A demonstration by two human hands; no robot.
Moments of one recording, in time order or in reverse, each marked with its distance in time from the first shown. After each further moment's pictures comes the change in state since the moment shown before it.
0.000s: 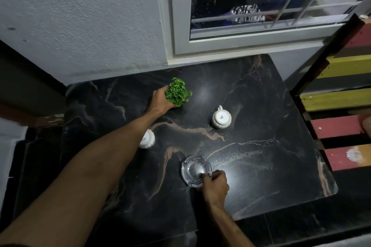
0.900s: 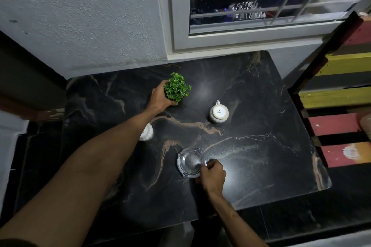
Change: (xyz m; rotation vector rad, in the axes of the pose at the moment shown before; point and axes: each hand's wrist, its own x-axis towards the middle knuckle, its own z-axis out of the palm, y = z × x) left_hand -0.012 0.001 0.001 -0.013 -0.028 -0.068; right_hand 0.009 -0.005 -0.008 -0.108 -0.105 -0.078
